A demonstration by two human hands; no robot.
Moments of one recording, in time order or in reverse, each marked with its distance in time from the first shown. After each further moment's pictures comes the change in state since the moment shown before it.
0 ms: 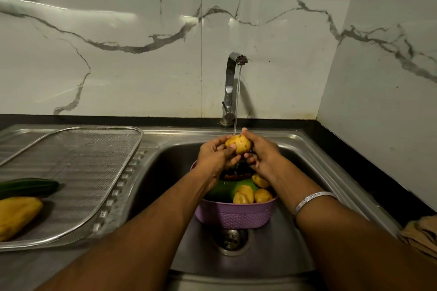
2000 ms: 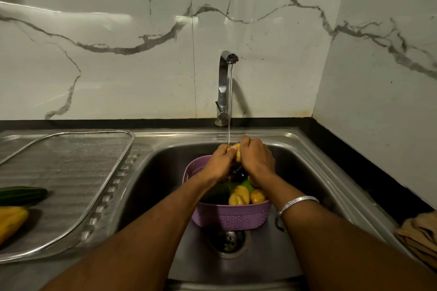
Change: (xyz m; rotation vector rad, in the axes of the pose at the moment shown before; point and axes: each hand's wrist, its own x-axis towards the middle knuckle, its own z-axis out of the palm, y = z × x) left_hand 0.001 -0.011 0.013 0.645 -0.102 0.046; right_hand 0.004 0.017 -0.007 -1.030 0.238 -0.523
